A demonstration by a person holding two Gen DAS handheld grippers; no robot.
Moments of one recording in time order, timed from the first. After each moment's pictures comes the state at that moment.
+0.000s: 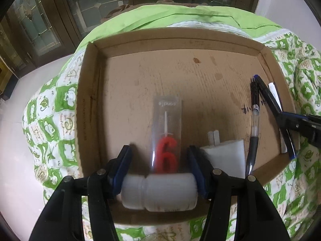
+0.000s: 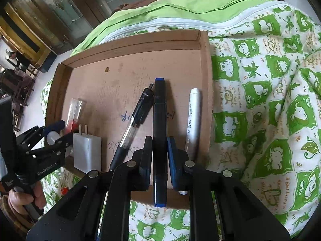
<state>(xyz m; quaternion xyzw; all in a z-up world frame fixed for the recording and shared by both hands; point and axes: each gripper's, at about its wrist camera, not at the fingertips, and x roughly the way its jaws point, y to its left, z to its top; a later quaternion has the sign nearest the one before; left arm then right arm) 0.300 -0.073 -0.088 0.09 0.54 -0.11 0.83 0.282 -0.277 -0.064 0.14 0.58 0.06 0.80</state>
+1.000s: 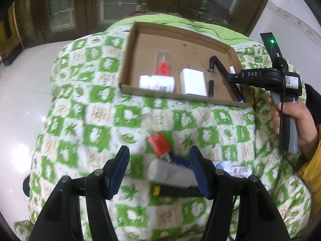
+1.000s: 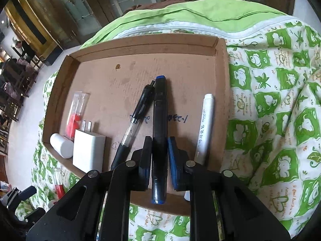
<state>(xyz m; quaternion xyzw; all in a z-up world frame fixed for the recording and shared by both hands) 0.141 0.011 -0.046 -0.03 0.51 -0.12 0.85 0.279 -0.257 -0.069 0.11 0.56 0.08 0.82</state>
